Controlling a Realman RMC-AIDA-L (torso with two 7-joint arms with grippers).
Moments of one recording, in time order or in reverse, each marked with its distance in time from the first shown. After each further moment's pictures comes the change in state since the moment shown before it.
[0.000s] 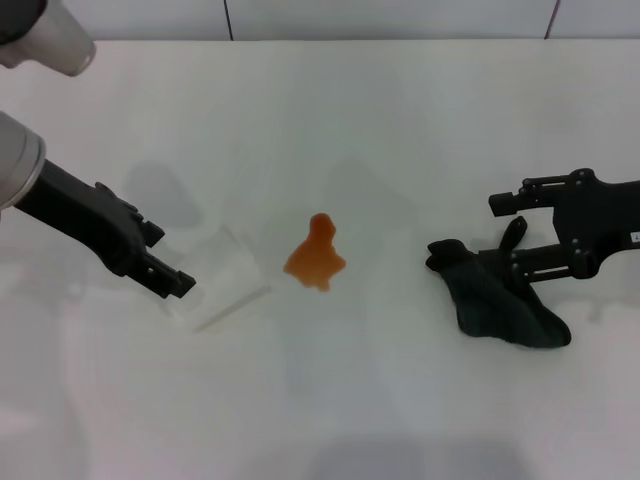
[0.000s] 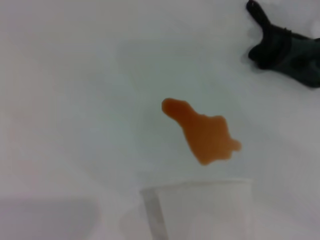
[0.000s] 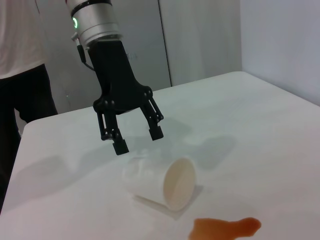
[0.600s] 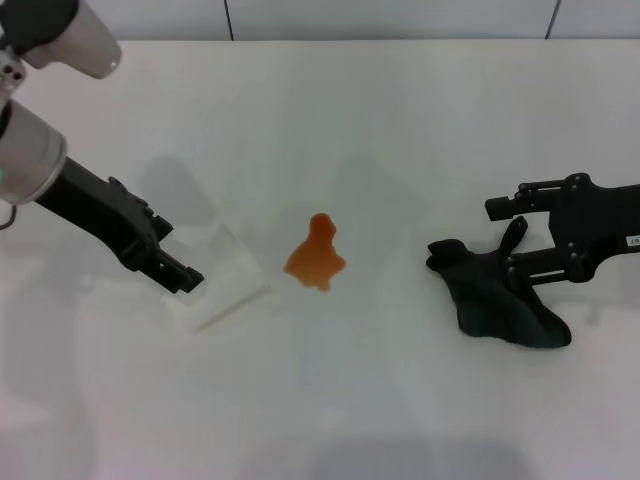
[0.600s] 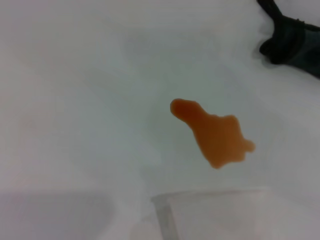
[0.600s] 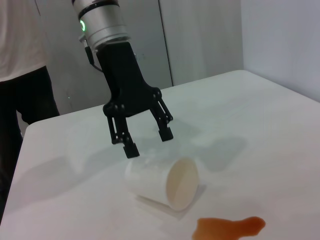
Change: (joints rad) left arm -0.025 -0.005 0.038 -0.039 0.023 -0.060 0.003; right arm 0.002 0.003 -0.003 0.016 0.000 0.004 0.000
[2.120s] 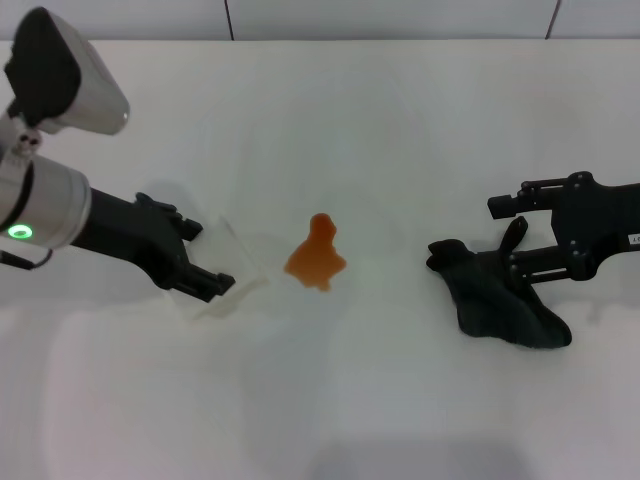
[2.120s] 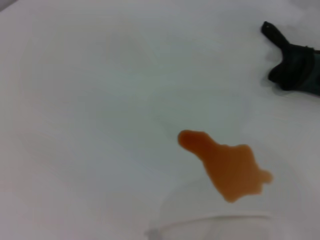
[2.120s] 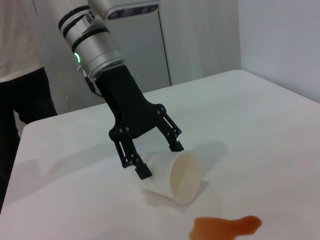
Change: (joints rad) left arm 0.245 -0.007 0.257 0.092 -0.274 -0.264 0.043; right arm 0.000 -0.003 0.002 0.001 0.000 0.003 0.001
